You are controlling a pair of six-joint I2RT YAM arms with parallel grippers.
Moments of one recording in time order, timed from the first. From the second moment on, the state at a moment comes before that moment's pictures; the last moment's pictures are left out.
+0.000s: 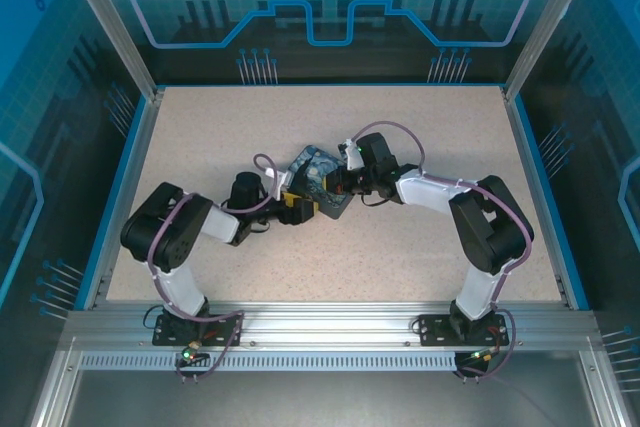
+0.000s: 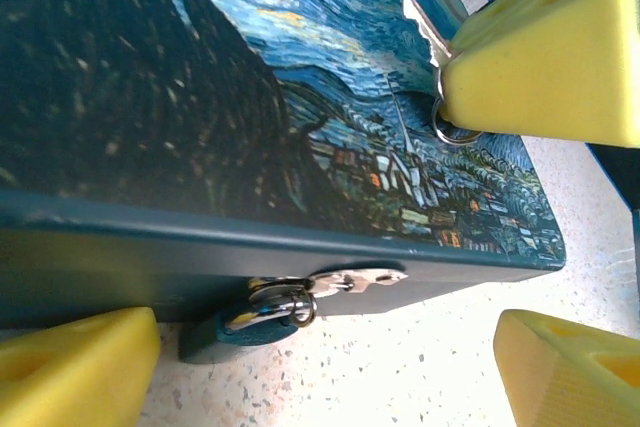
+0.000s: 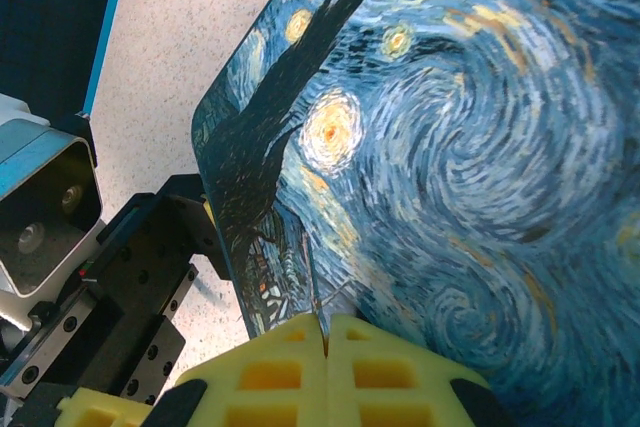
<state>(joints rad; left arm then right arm) -0.33 1.78 0.51 0.76 0.66 -0.39 0.53 1.79 1.04 -0.01 -0.50 0.56</state>
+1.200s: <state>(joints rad) -0.46 1.88 0.64 0.68 0.38 -0.16 0.53 1.79 1.05 -0.01 -0.48 0.54</state>
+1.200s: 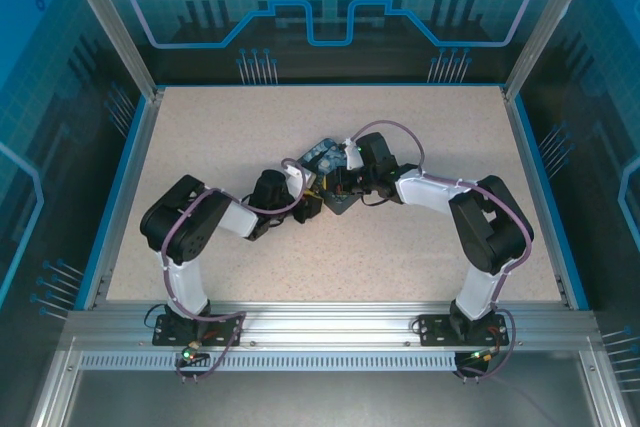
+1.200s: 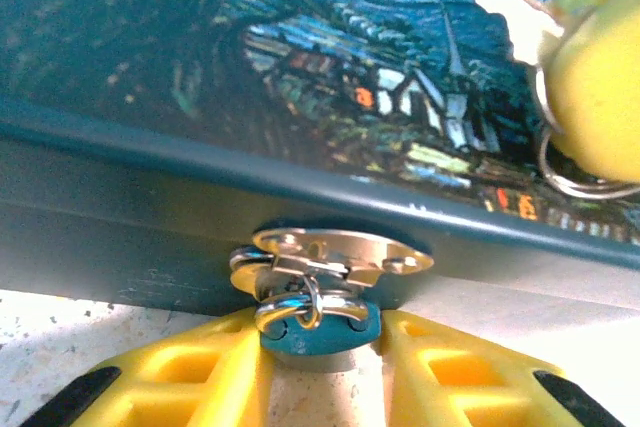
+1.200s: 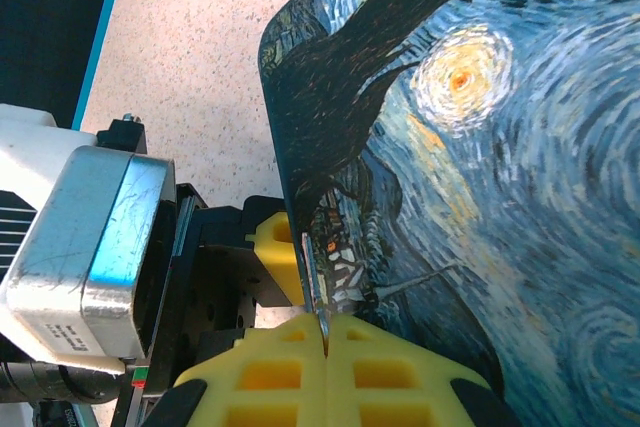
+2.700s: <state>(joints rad) -0.59 1.56 0.81 0.12 0.34 -0.85 0.62 1.30 0.46 0.17 -0.27 0.19</state>
